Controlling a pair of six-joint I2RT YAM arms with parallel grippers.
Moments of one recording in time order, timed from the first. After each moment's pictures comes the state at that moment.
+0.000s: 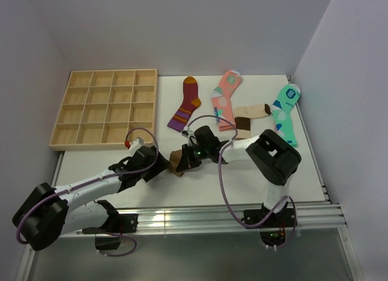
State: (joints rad) left arm -0.73 1.12 0.42 -0.13 -0.21 -1.20; right arm 0.75 1.82 0.82 0.23 -0.59 0.57
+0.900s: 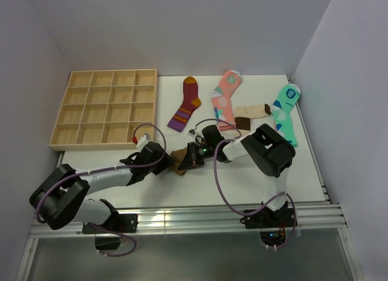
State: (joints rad) left arm -0.73 1.34 0.47 0.06 -0.20 -1.20; right arm 0.63 1.93 0.77 0.43 -0.80 0.75
